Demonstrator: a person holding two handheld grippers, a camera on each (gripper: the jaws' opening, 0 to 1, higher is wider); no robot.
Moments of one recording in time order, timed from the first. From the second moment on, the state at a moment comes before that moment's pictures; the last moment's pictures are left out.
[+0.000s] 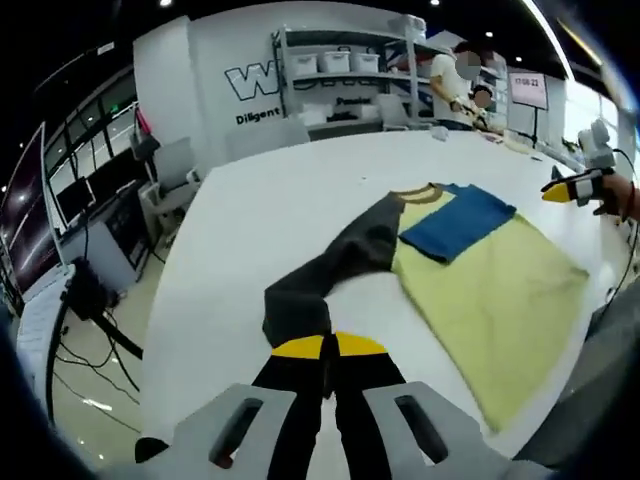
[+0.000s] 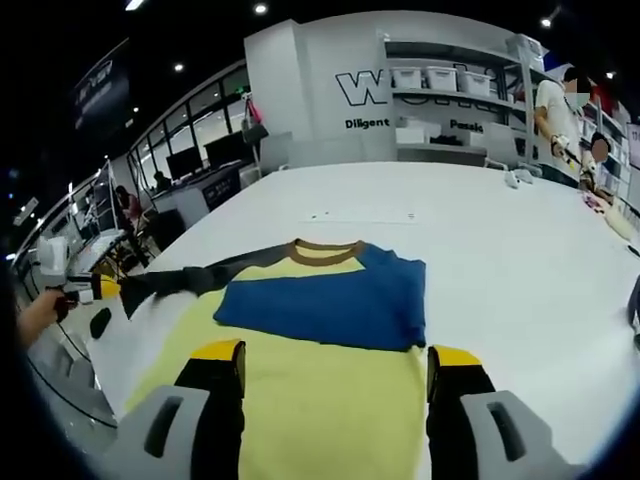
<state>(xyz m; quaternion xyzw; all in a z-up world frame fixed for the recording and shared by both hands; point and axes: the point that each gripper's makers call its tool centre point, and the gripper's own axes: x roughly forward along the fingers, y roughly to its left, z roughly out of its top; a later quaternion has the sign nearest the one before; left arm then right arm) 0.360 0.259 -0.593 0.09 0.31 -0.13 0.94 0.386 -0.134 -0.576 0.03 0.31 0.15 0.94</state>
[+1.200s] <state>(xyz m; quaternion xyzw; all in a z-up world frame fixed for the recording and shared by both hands) 0.347 0.241 -0.651 -0.06 0.37 -0.08 0.92 0.352 -0.113 -0.580 -0.01 0.34 0.22 0.91</state>
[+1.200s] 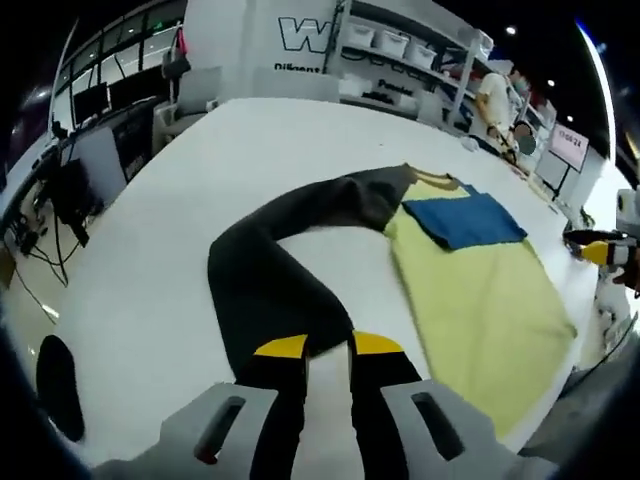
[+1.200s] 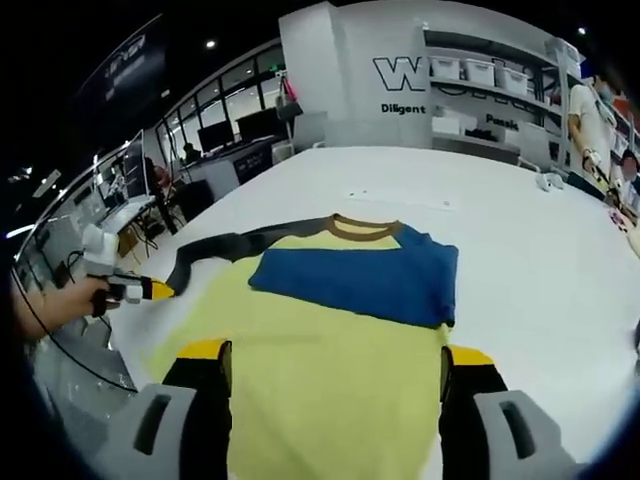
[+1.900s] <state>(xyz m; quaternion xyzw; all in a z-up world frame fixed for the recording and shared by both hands) 0.340 0.290 -0.668 -0.08 0.40 0.05 0.91 0.345 -0.124 -0.578 -0.01 0.34 0.21 0.92</state>
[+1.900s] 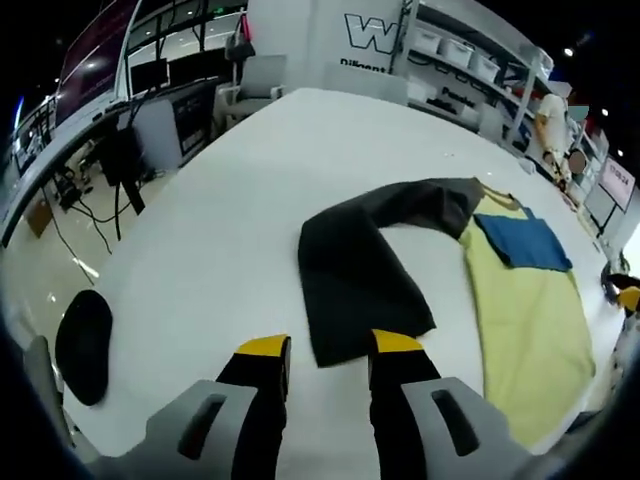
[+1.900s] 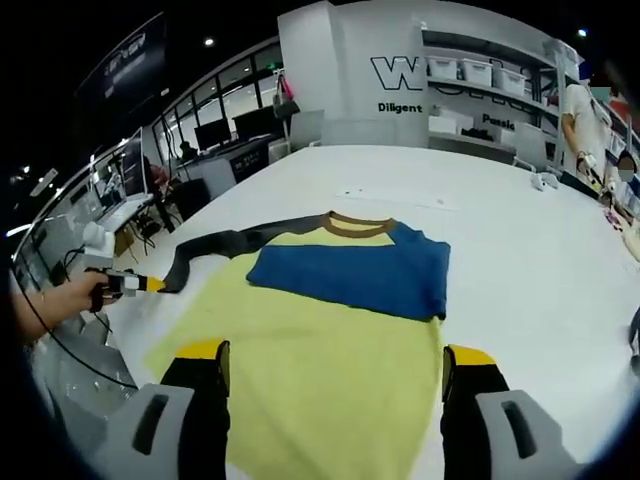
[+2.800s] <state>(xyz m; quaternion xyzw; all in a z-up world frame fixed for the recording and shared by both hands) 0.351 0.374 -0.622 -0.04 0.40 0.09 0.91 0.345 -0.137 -0.578 -0.02 0.34 0.19 0.92</state>
